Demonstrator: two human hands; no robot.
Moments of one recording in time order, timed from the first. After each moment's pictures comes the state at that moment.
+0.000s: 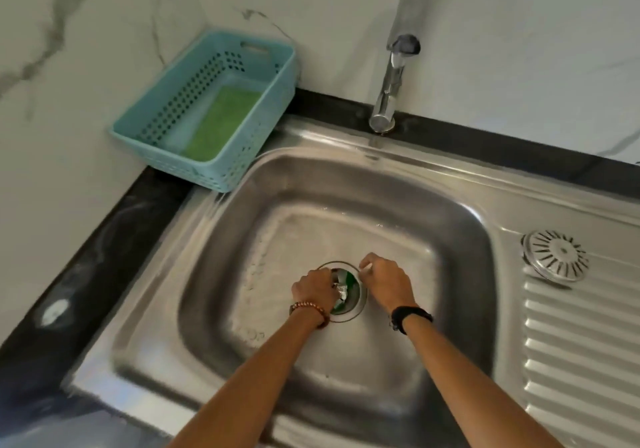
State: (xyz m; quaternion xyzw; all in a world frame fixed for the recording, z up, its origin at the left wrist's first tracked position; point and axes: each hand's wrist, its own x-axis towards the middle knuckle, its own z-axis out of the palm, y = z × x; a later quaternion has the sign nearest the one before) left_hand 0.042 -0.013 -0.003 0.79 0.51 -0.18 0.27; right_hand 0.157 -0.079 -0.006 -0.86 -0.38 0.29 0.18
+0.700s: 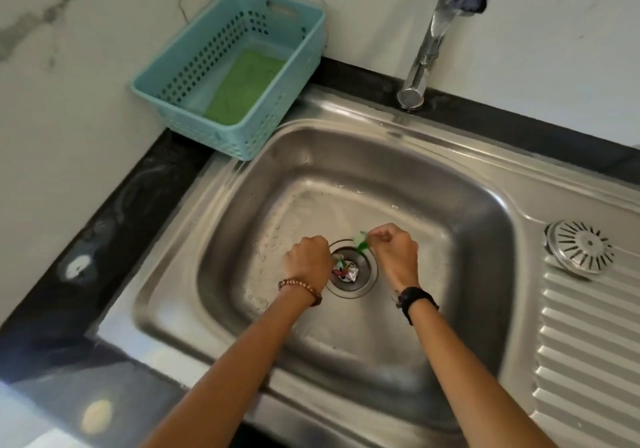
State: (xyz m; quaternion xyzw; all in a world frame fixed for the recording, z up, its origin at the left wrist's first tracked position) left_hand 0.014 -0.003 0.031 0.80 0.54 -0.11 0.24; right_hand 0.135 -0.069 0.017 -0.82 -0.24 0.32 0.41
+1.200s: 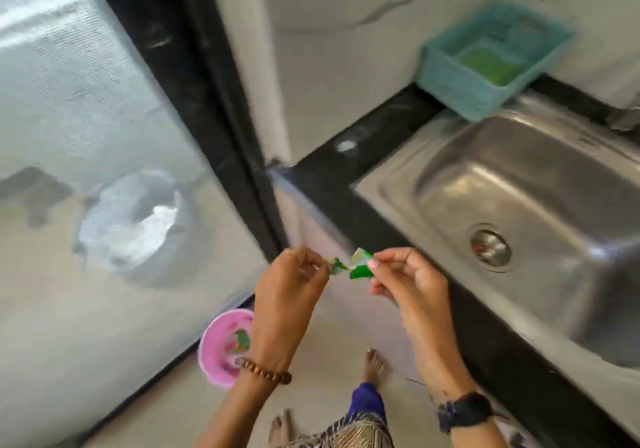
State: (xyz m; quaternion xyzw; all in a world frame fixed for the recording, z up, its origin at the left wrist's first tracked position) left_hand -0.337 -0.171 0.148 0.59 0.67 0.27 0.36; right_hand -0.185 -0.190 0.143 -0.56 -0.36 0.52 0.53
